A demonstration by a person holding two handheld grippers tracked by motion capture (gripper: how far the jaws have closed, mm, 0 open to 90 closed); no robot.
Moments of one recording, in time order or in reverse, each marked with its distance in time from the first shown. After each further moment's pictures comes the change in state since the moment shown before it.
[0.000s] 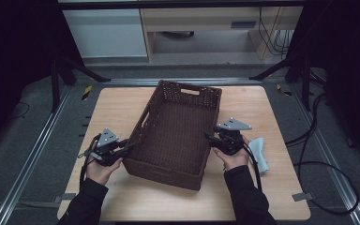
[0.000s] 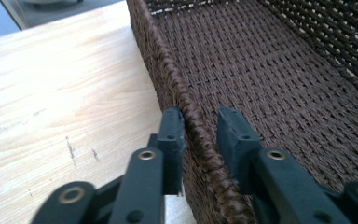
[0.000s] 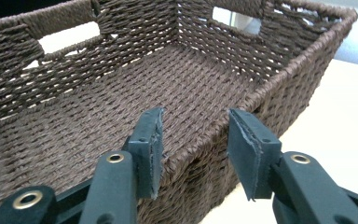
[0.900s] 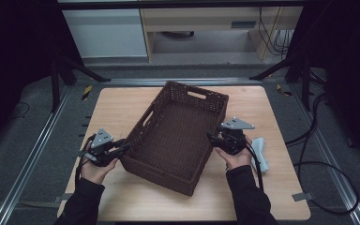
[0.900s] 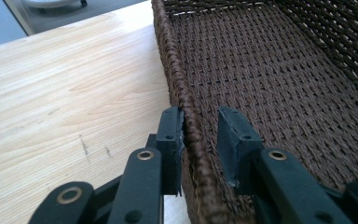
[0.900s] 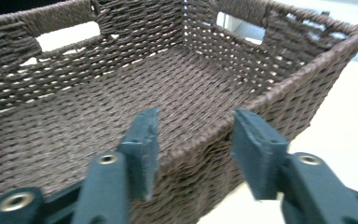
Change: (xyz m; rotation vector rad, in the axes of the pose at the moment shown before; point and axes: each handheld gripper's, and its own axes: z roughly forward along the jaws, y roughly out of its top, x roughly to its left) left arm 0.007 -0.003 -0.013 -0.004 0.013 0.004; right arm -0.005 0.000 -0.005 0.006 -0.012 0.017
